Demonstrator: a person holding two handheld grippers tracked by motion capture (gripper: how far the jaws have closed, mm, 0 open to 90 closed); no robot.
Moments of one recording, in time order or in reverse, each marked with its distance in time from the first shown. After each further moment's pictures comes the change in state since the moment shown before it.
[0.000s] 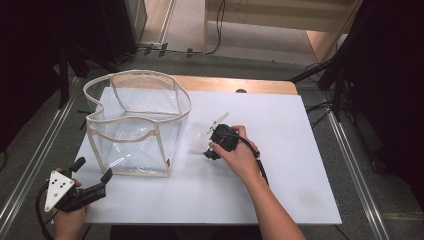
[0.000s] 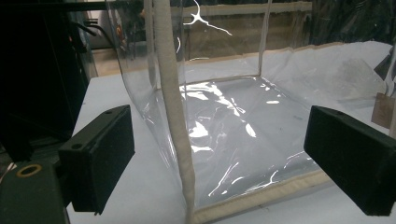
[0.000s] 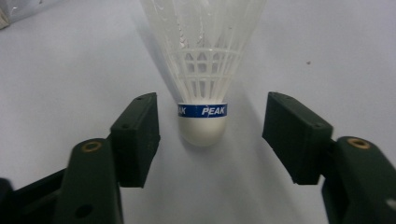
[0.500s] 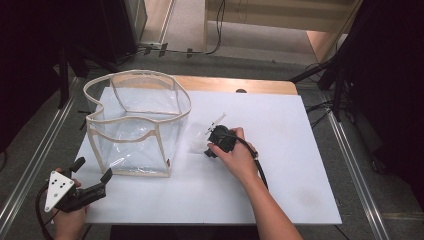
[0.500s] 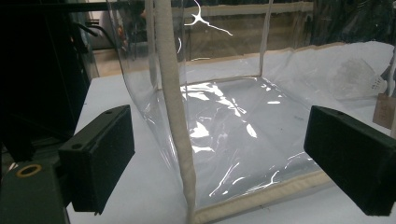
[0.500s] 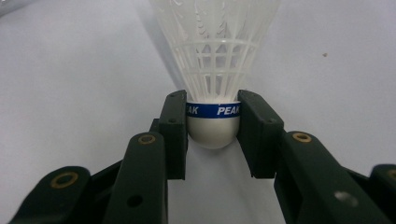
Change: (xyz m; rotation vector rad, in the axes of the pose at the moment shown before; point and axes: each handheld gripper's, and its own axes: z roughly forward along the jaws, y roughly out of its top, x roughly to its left) left arm 0.000 0.000 0.000 -0.002 0.006 0.000; right arm 0.000 0.001 0.008 0.034 0.019 0.027
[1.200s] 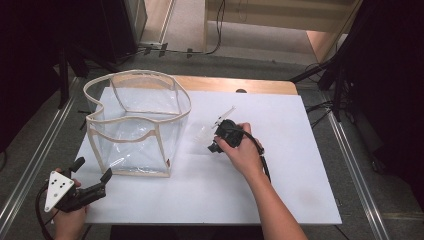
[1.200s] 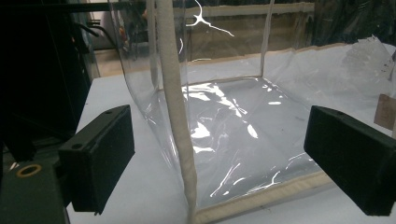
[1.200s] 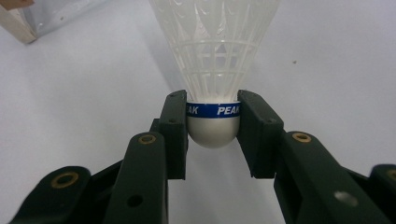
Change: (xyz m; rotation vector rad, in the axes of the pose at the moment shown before) left arm 0.000 0.000 0.000 -0.001 0.002 0.001; right arm -0.012 -0.001 -0.027 -0.051 0.038 0.006
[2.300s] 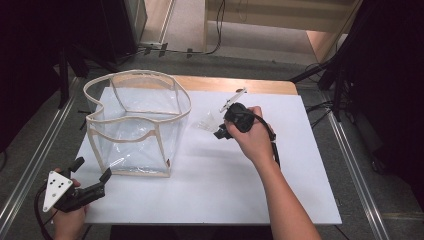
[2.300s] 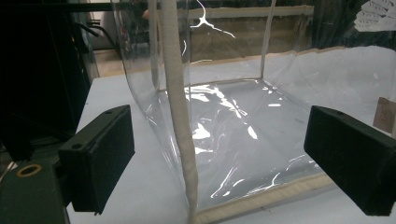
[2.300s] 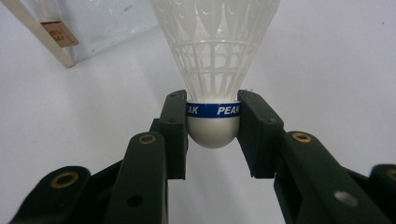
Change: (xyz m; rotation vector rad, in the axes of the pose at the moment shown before) left arm 0.002 0.000 -0.001 -0.006 -0.001 -0.012; right arm -0.010 0.021 -0.062 -0.042 -0.008 -0.048
